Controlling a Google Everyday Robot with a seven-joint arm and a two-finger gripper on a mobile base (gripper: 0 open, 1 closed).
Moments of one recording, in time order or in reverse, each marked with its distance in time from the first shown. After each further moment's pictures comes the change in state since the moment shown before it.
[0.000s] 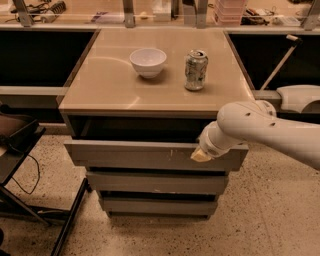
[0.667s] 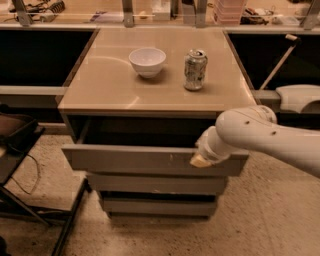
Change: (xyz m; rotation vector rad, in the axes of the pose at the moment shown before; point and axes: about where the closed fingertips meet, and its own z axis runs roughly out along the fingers) arm 0.004 0.014 -0.008 0.029 0.013 -0.012
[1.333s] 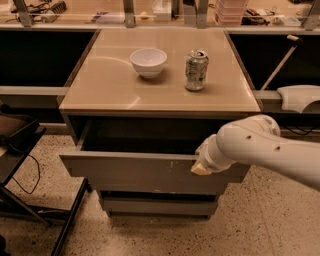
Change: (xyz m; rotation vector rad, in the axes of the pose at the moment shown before) arm 0.005 0.022 -0.008 0.031 0.010 -0.001
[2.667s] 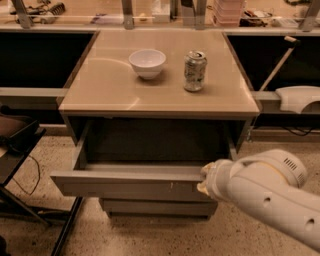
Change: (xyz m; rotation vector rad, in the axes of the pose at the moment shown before) arm 0.012 0.057 -0.055 0.164 0.005 0.008
